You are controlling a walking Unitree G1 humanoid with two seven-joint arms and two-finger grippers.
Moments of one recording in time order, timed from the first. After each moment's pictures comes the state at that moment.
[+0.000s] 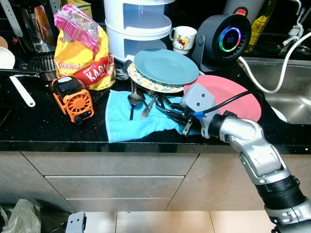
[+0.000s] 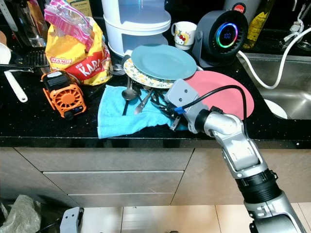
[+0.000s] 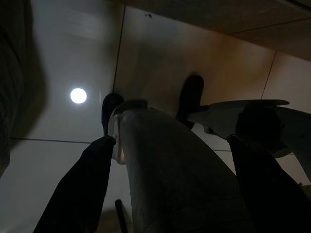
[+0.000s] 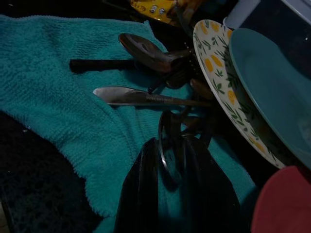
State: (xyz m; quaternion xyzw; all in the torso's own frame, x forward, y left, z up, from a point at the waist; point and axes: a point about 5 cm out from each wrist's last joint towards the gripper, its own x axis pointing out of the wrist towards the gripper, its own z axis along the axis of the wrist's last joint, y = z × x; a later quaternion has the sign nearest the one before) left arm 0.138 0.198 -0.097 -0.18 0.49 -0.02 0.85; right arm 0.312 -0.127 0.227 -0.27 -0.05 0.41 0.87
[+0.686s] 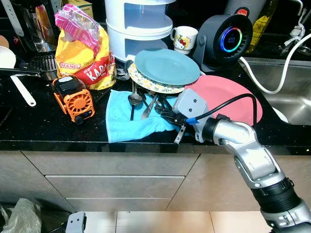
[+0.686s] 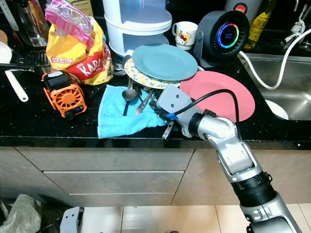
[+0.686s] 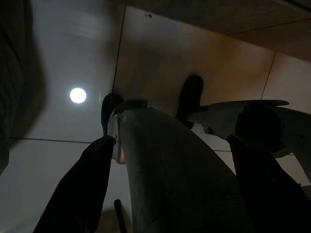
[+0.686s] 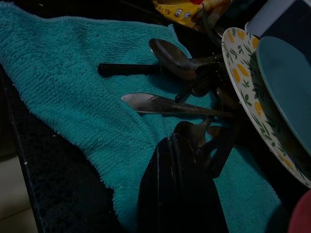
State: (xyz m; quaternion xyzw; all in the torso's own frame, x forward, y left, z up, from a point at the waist) left arm 0.139 0.198 -0.097 -0.18 0.49 -0.02 0.85; right arm 0.306 -0.115 0.222 -0.28 -0.05 0.43 0.86
